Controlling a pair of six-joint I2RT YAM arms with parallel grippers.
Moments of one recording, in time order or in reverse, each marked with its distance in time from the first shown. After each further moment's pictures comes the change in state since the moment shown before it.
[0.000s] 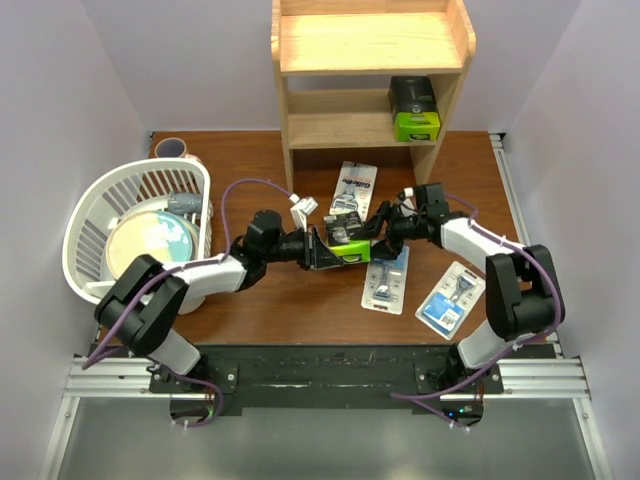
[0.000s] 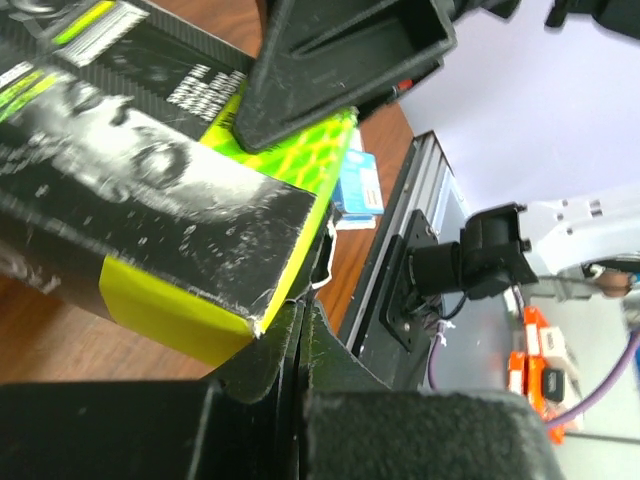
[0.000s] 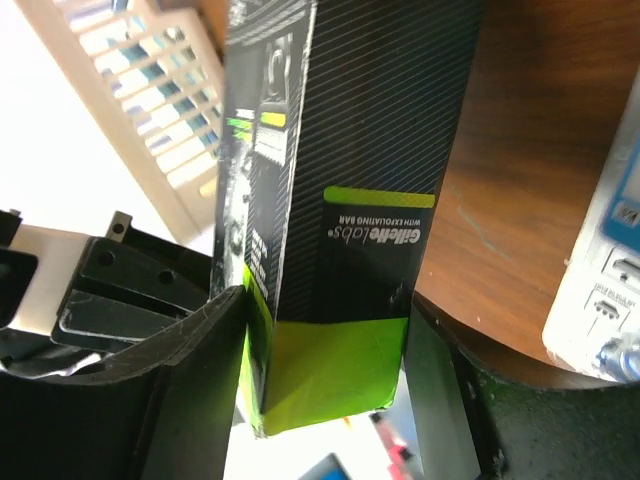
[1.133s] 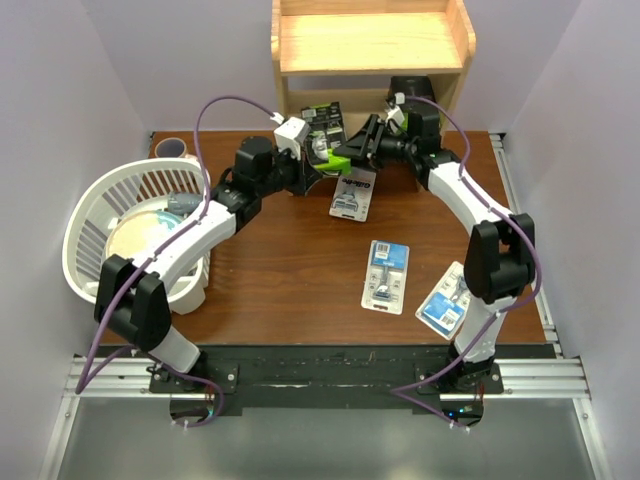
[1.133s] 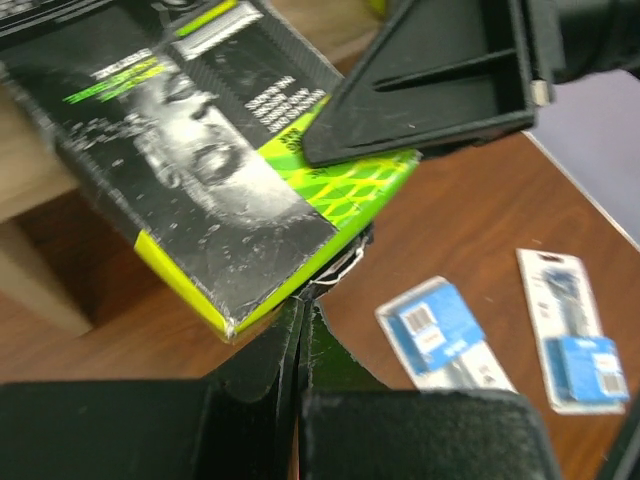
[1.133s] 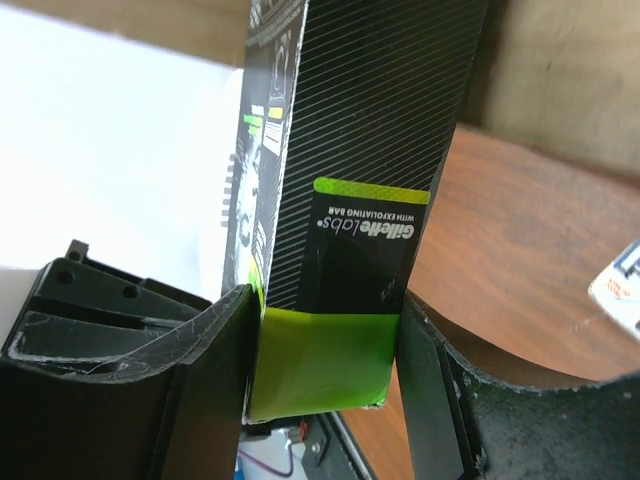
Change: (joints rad) left arm 0.127 0.005 0.595 -0.548 -0.366 0.522; right arm 0.020 0.271 0.659 0.167 0.034 -0.103
